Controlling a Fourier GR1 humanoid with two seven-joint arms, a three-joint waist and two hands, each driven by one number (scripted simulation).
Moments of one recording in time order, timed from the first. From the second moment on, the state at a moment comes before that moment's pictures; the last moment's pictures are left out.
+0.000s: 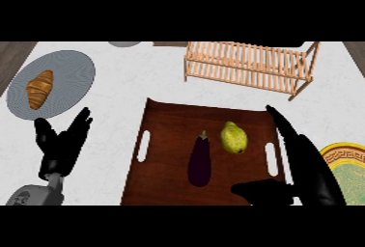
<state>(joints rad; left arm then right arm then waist) -0.09 0.38 -0.16 -1.34 0.36 0.18 0.20 -0.24 -0.48 0.53 -2.09 0.40 -0.21 1.20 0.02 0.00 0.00</state>
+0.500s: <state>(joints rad) -0.09 0.37 -0.16 -1.35 0.36 0.17 0.21 -0.39 -0.28 0.56 -1.77 0.51 -0.15 1.25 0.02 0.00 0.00</state>
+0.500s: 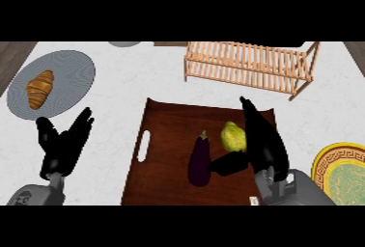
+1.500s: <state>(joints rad) -0.06 0.37 -0.13 -1.36 0.35 0.17 0.20 -0.49 -0.02 0.52 -1.41 0.68 -0.02 1.25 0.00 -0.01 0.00</state>
